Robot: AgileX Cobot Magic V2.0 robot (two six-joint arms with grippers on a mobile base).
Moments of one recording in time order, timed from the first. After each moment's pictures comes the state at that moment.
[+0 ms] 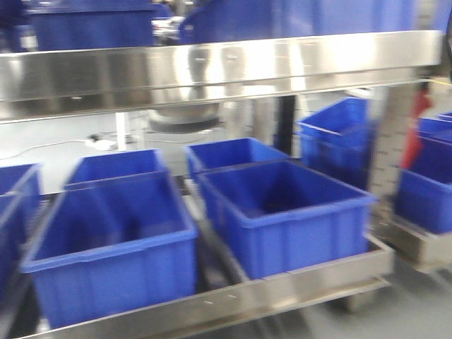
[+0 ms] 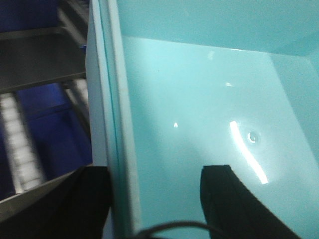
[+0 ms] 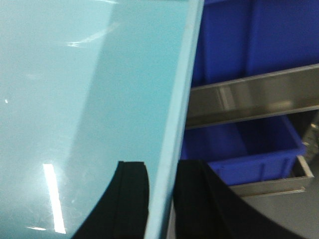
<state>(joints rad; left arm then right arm) -0.34 1.68 -2.14 -0.13 1.02 -0.10 0.37 1.67 -1.98 0.12 0.95 0.14</state>
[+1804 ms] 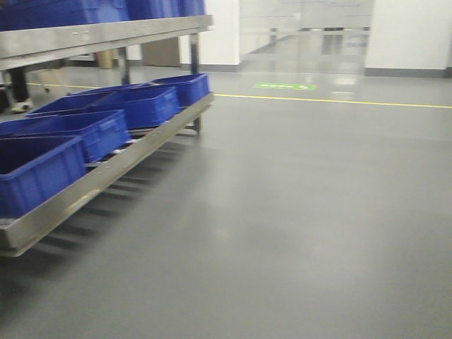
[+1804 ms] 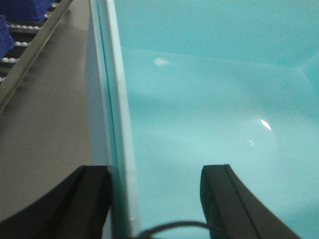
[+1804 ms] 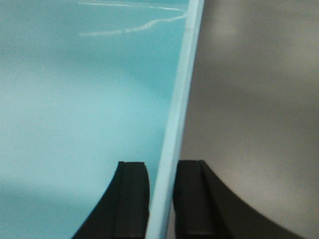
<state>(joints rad) -0.34 1.68 -2.14 -0.14 1.00 -0.09 0.37 1.68 -1.98 0.12 0.96 0.15</state>
